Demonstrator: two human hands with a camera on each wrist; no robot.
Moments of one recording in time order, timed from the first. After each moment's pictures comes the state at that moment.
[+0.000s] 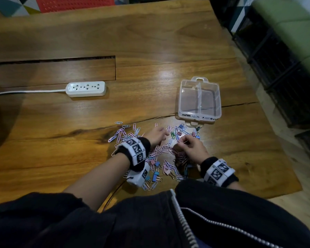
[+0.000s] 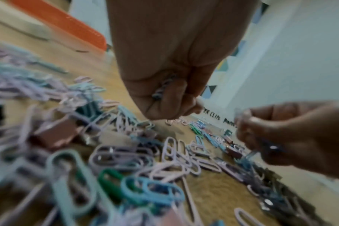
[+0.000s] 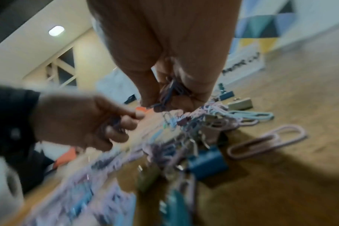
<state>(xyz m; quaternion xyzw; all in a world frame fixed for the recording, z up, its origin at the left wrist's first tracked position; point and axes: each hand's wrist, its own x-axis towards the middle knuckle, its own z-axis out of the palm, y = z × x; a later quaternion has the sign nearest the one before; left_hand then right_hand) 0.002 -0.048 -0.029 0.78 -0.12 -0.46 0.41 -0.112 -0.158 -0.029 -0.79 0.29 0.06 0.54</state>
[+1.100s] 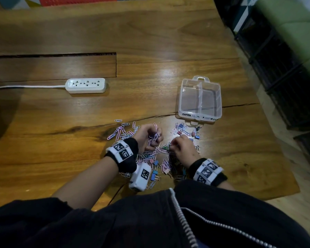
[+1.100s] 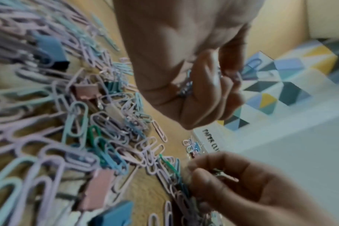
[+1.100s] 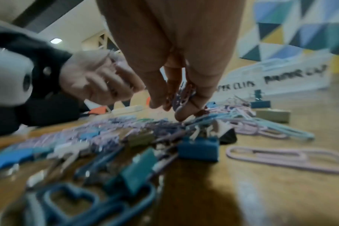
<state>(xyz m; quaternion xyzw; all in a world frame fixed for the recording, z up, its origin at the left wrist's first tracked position) 0.005 -0.018 -0.016 0.55 -0.02 -0.56 0.61 -0.103 -0.139 -0.035 -0.91 0.22 0.08 0.34</state>
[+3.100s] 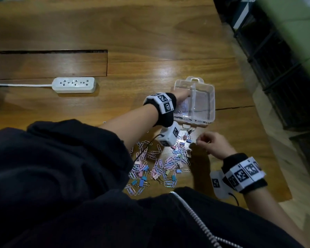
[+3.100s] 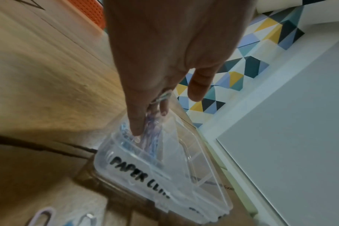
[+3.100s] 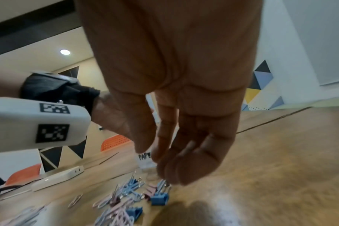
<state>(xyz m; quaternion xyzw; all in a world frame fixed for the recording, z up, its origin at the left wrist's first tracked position) 0.049 -0.177 0.044 0.73 -0.07 -0.49 0.46 -0.122 -0.241 0.009 -0.84 0.29 0.15 0.43</state>
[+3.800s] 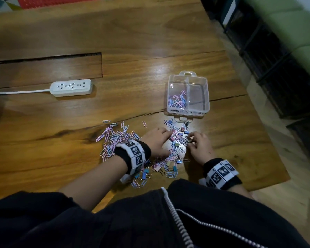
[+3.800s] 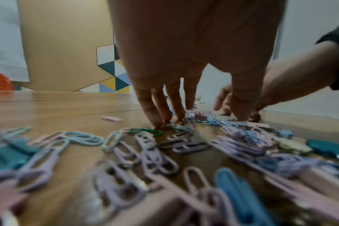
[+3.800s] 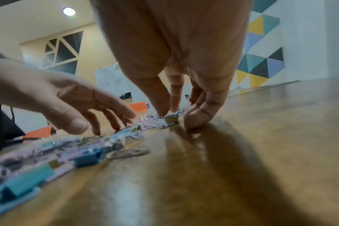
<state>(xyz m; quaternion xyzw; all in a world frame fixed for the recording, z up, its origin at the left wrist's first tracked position) -0.026 -0.065 -0.032 0.82 -0.49 -0.28 0.06 -0.146 -0.198 -0.043 -0.88 0.34 0.05 0.34</state>
